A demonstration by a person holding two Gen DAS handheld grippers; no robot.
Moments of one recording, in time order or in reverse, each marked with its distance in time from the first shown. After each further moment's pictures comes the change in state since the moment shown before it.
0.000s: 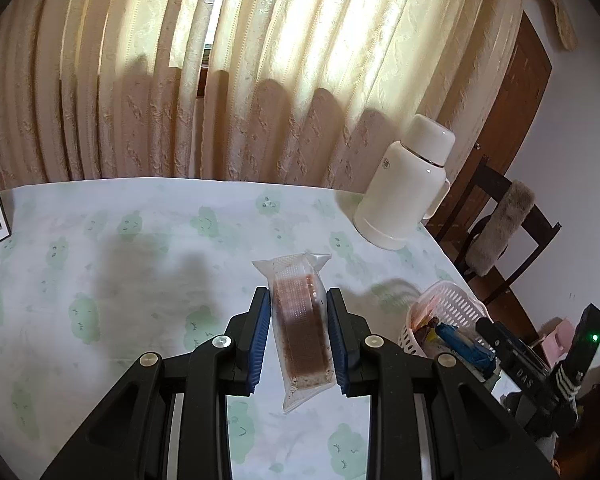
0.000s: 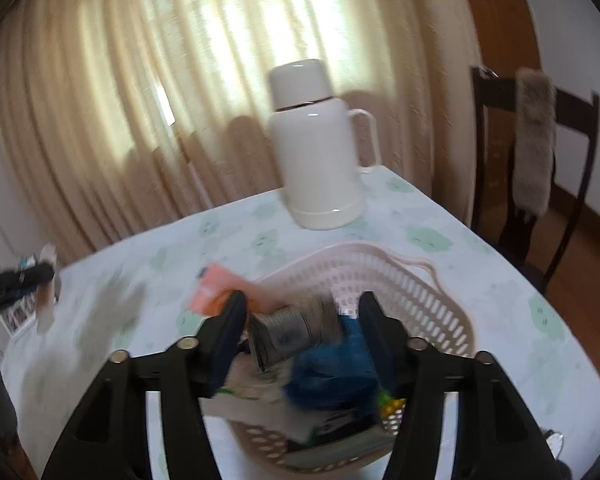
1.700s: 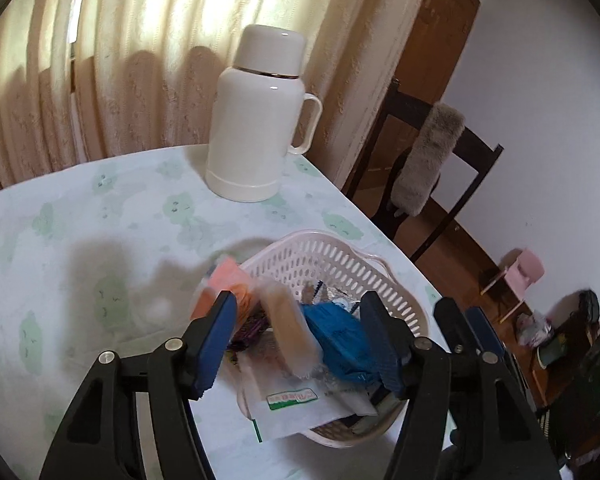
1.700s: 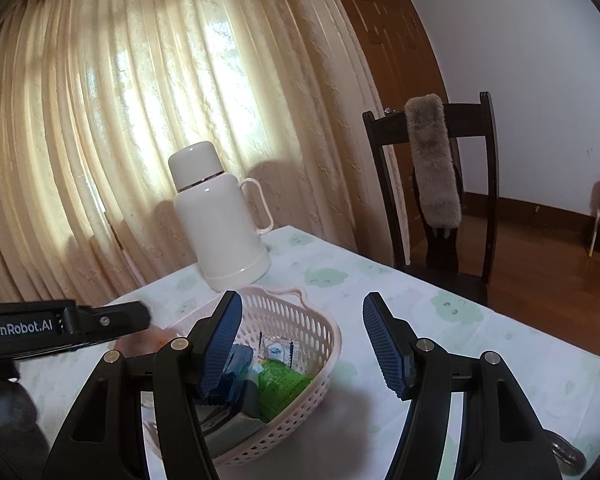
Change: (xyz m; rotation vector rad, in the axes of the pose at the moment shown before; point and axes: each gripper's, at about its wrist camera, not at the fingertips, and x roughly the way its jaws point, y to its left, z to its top) left arm 0.085 -0.156 -0.035 0.183 0.135 -0.212; right arm -0.048 -0.041 -0.032 0.139 -0.295 -0.225
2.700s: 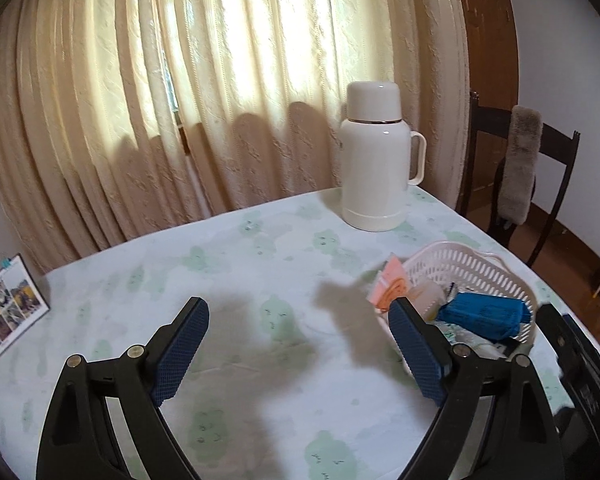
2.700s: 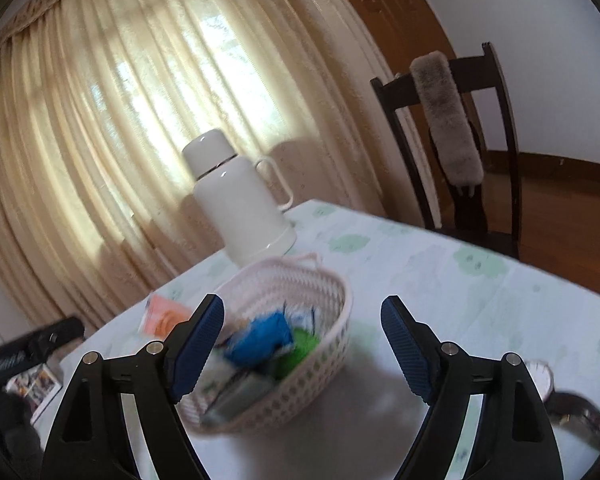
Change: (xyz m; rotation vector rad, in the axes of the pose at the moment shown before) left arm -0.065 0.017 -0.026 0.133 -0.180 0.483; right arm -0.013 -0.017 -0.024 0.121 0.086 0.168
